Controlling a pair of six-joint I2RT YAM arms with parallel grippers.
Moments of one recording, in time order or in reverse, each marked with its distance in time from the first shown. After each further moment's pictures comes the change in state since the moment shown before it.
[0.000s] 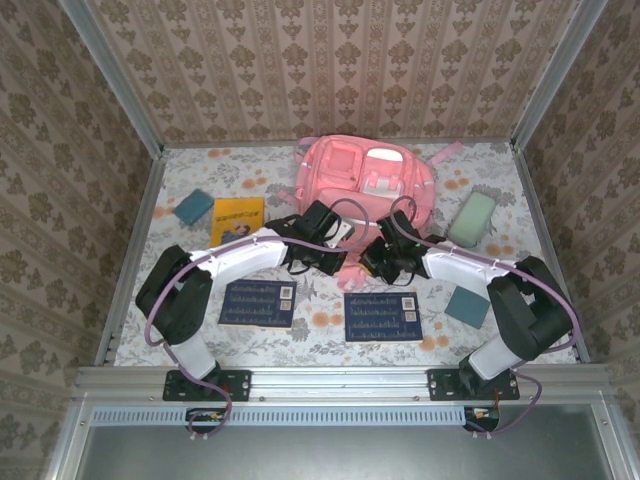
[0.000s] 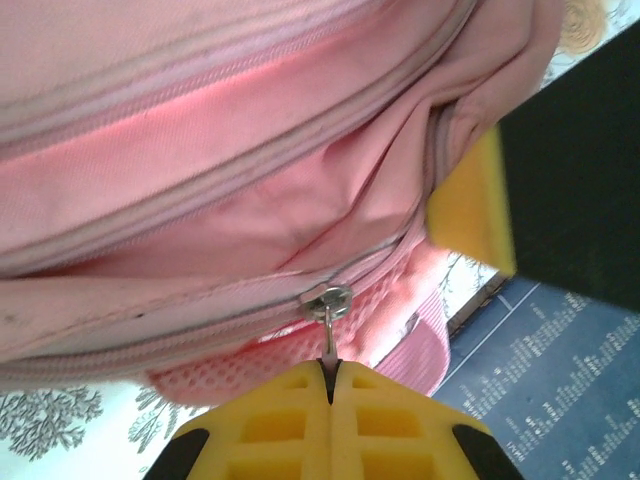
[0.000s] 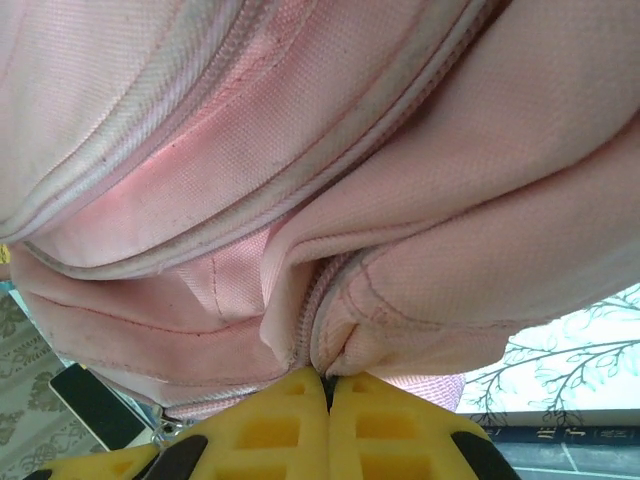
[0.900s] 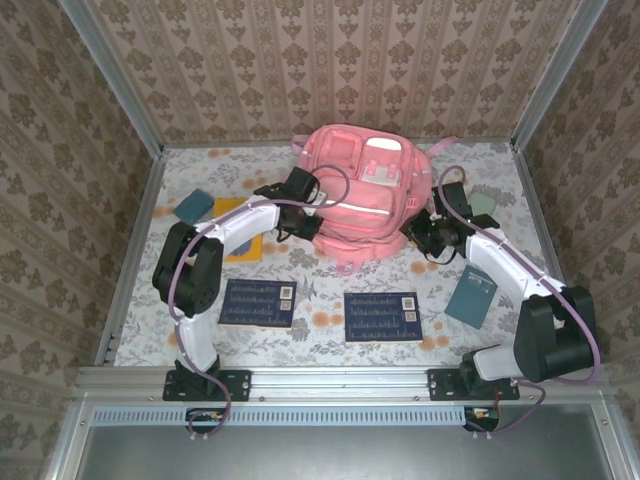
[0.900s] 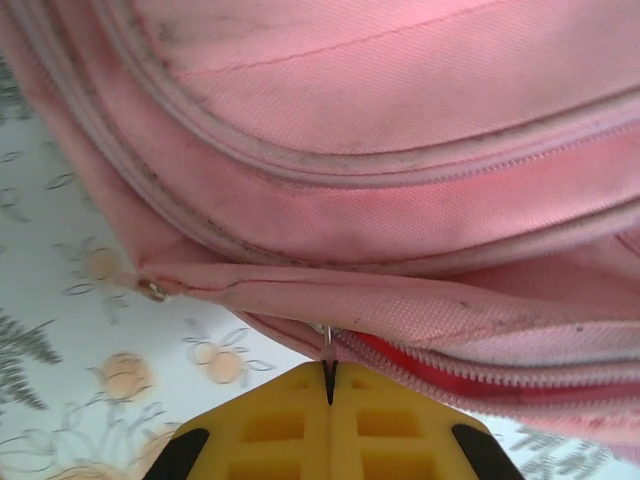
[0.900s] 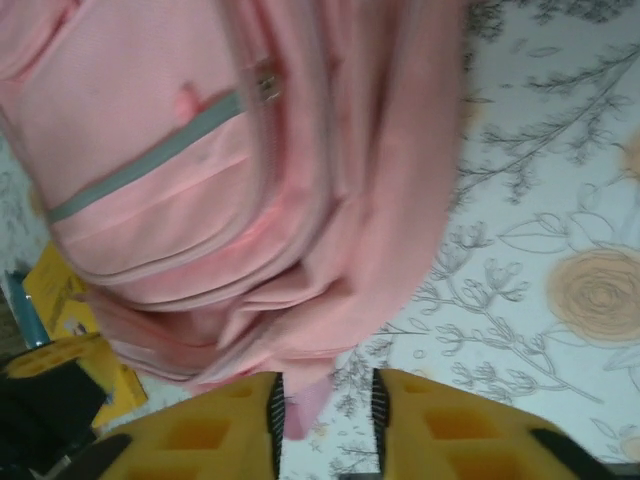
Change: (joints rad) left arm 0.203 0.188 0.242 -0.130 -0.133 0.137; right arm -0.299 -0.150 0.117 -0.236 -0.016 -0.363
